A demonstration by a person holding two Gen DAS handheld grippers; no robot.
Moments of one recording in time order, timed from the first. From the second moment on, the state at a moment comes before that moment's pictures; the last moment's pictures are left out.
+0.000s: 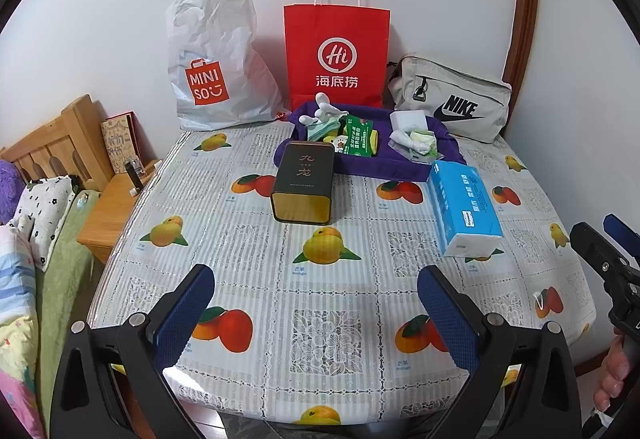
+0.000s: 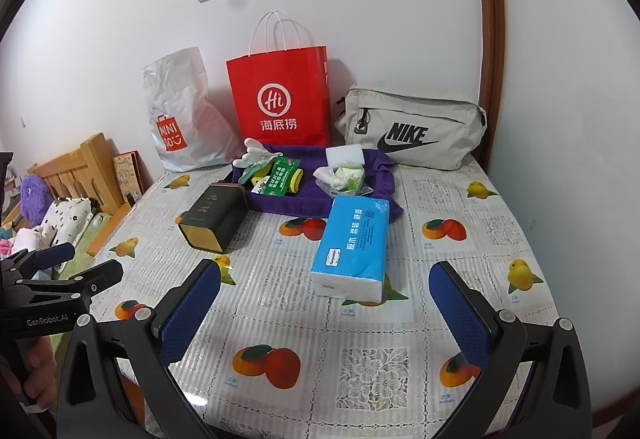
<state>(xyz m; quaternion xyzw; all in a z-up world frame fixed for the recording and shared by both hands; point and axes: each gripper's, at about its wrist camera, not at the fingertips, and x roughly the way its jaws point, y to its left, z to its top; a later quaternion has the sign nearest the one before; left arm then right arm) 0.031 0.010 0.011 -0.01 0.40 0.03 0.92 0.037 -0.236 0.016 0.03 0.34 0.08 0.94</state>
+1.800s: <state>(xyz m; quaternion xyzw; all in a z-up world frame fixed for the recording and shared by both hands) 0.028 0.010 0.013 -0.01 0.40 0.03 0.92 0.033 -0.238 0.021 0.03 0.34 0.08 0.94</state>
